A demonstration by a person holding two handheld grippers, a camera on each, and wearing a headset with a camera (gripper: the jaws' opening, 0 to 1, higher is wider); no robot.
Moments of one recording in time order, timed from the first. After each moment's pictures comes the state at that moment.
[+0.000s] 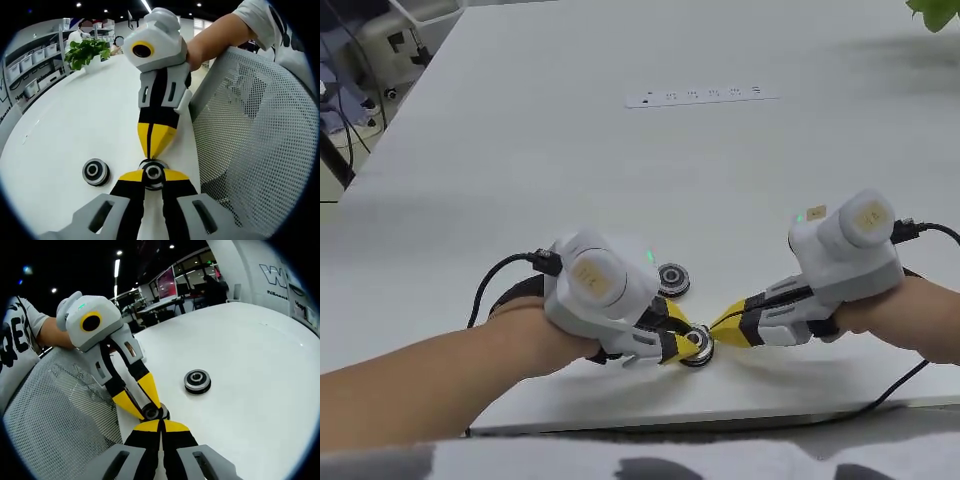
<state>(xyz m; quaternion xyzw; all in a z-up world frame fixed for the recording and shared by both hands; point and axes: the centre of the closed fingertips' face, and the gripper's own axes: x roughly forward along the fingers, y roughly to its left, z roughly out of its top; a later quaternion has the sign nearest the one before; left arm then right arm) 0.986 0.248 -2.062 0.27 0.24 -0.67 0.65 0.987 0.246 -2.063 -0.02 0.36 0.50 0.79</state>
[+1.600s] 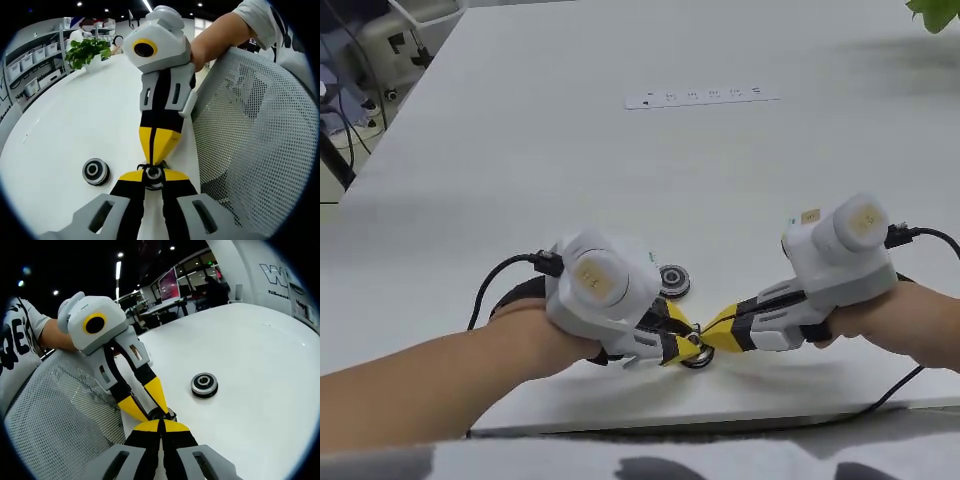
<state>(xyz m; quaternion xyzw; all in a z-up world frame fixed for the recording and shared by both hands) 0.987 0.248 -2.063 0.27 0.24 -0.67 0.65 0.987 0.253 -2.062 -0.01 0.35 0.50 0.79</state>
